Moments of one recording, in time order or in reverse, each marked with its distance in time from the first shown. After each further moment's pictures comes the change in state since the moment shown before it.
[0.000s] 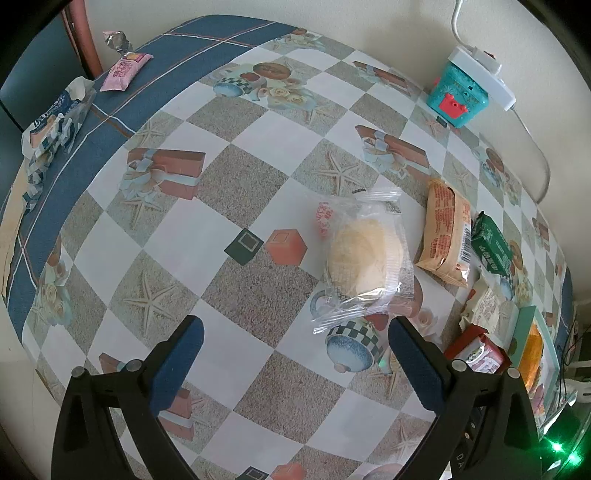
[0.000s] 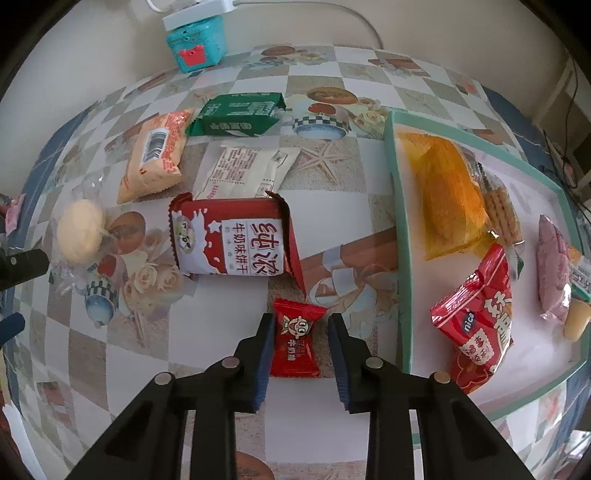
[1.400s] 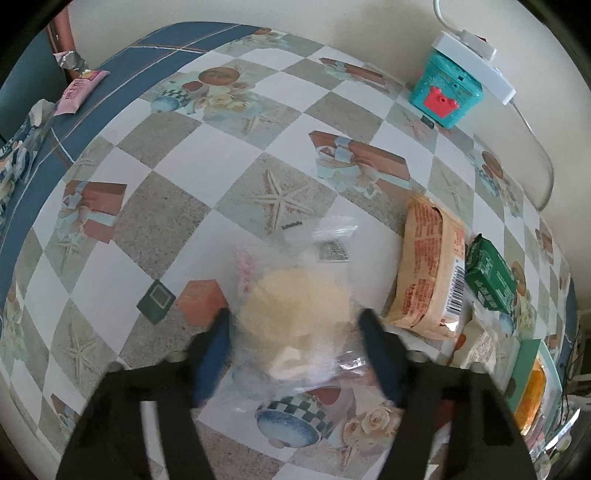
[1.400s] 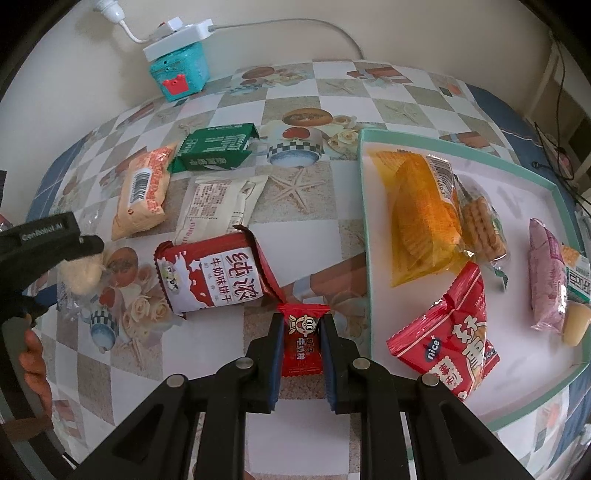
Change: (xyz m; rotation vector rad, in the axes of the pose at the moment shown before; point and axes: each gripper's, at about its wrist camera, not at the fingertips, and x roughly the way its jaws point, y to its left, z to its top) left arm 0.044 -0.048 0.032 0.025 -0.039 -0.019; right arm -0.007 -0.030 0.011 0.062 -0.050 0.040
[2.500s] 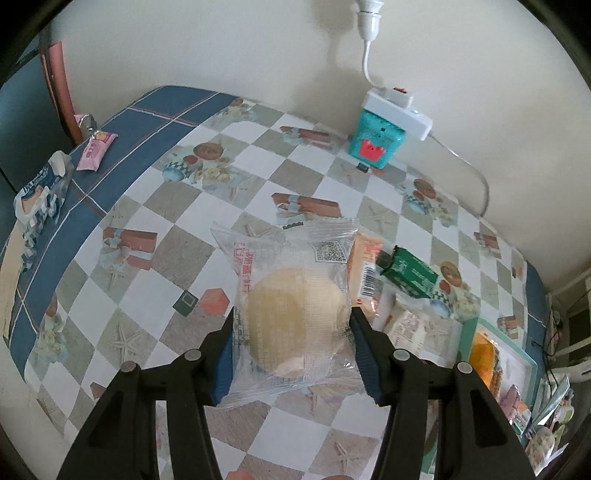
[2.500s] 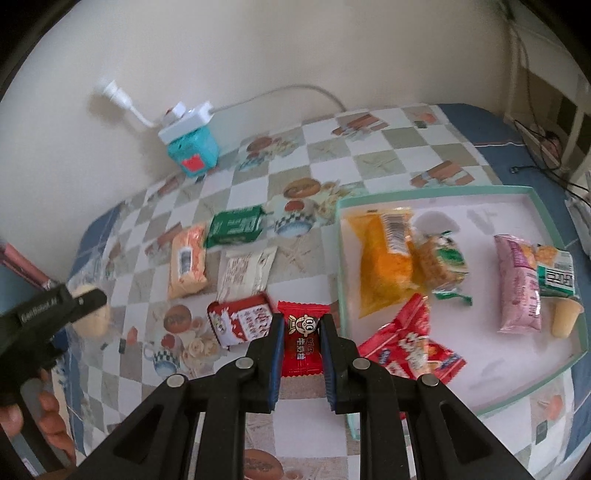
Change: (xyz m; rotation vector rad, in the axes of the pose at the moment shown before) left arm -0.110 -0.018 -0.030 0.095 -0.172 -0.073; right arm -0.075 -0.040 0.007 0.143 -0.163 0.155
